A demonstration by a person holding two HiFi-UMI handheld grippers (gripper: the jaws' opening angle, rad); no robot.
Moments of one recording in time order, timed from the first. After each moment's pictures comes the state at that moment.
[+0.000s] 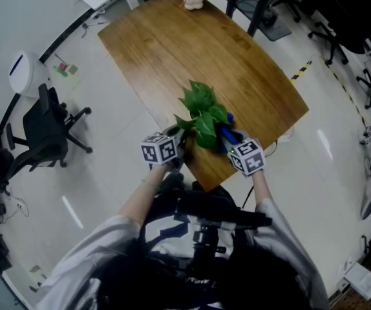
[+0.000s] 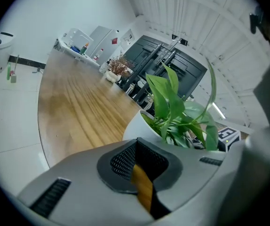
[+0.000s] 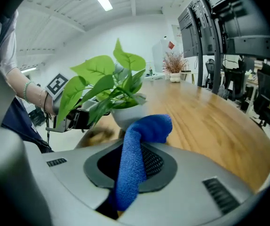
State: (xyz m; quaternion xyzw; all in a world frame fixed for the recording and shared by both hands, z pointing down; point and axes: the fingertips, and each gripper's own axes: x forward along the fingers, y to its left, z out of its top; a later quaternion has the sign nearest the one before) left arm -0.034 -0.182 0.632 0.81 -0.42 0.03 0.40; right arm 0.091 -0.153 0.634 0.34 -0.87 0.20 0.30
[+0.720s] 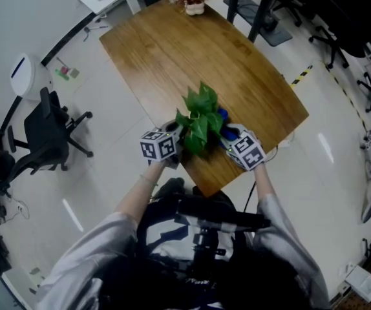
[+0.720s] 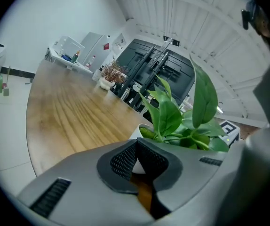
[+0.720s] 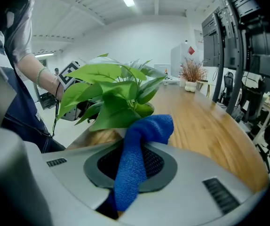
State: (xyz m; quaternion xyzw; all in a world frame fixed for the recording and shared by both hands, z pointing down) left arm -0.038 -0.220 0.612 0.84 -0.42 0.03 0.35; right arm 0.070 -0.180 0.620 0.28 -0.89 0.13 0.33
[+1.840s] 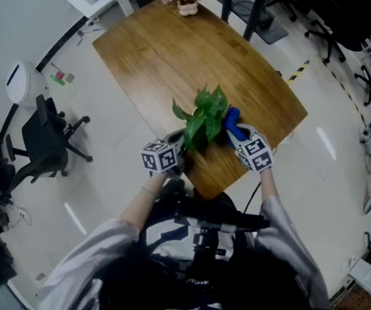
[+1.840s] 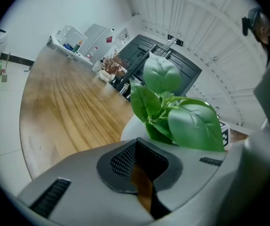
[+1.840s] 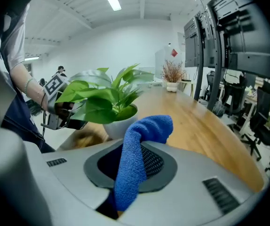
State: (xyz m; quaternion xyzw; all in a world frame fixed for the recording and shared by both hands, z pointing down) left arm -0.019 -0.199 0.623 0.83 -0.39 0.02 0.39; right arm 0.117 -0.203 0.609 0.35 -0.87 0.14 0.31
